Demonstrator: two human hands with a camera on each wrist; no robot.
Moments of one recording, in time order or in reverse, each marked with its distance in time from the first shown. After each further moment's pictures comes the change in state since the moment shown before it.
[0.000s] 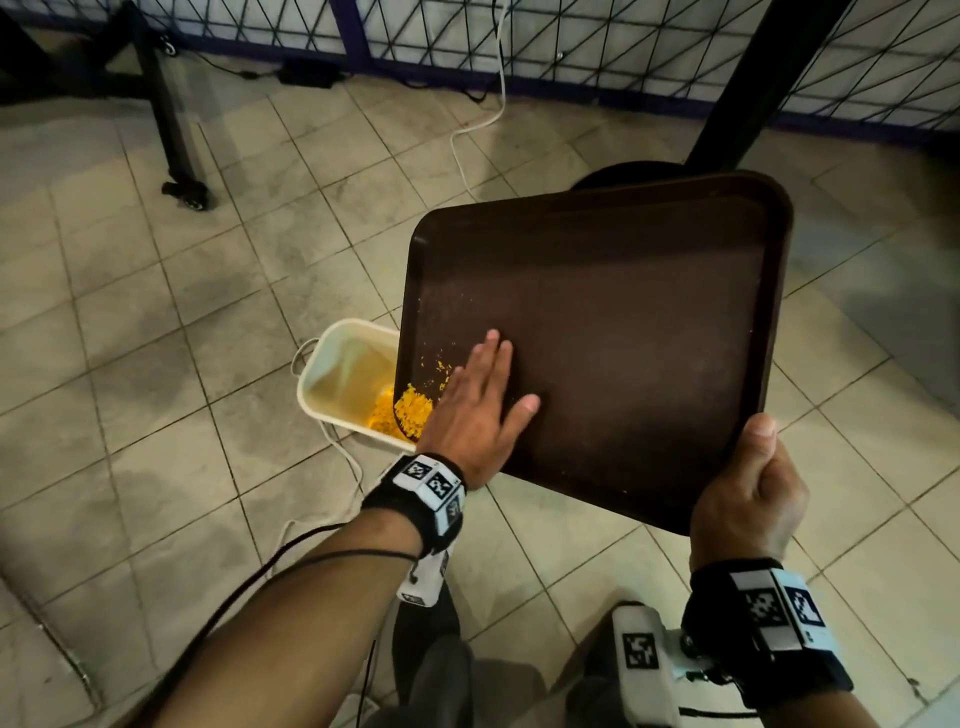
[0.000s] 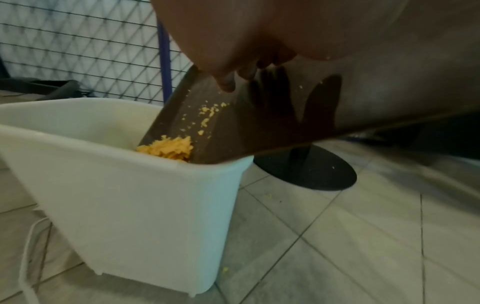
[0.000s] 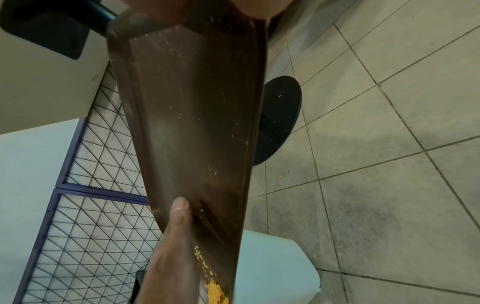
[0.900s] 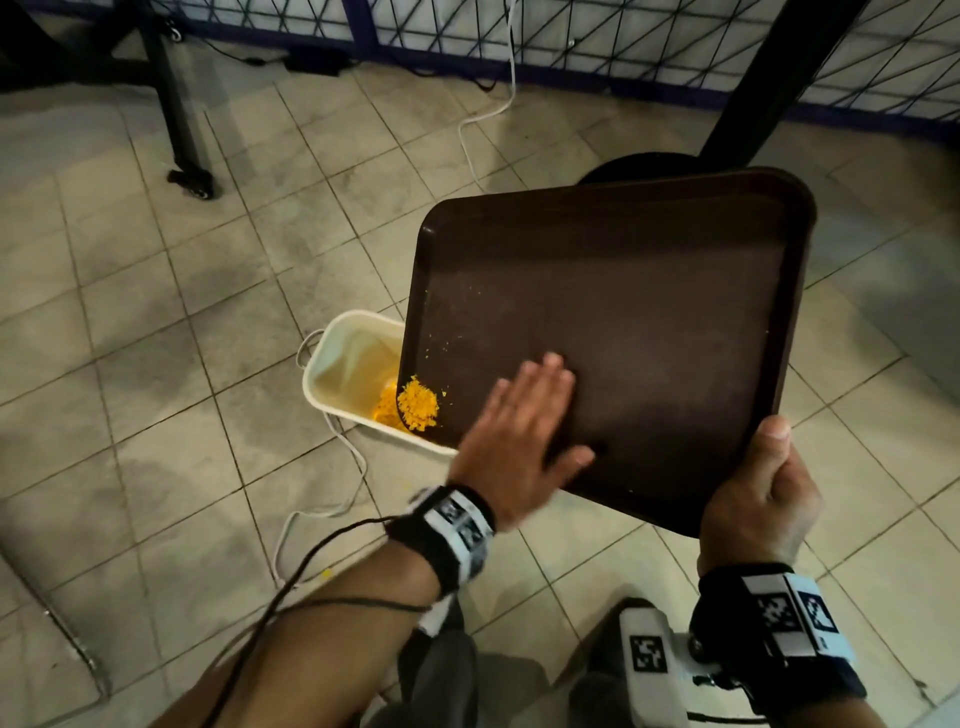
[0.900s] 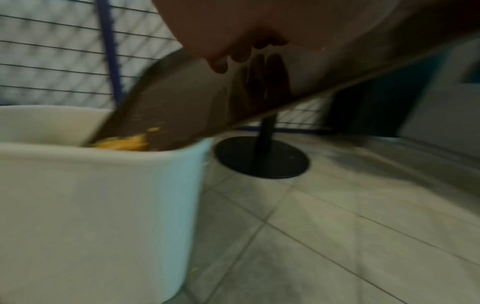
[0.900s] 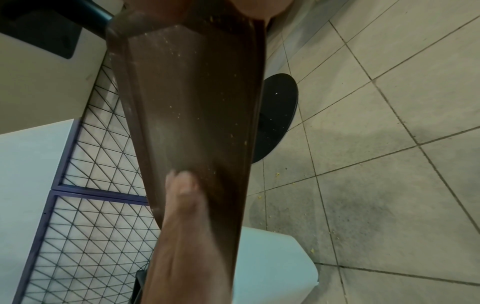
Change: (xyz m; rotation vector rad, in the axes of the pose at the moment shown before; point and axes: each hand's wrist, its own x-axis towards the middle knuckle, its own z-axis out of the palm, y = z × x) left_hand -0.026 0.026 0.016 0.094 -0.002 0.250; right_hand -0.001 0.007 0.004 0.063 0.014 0.069
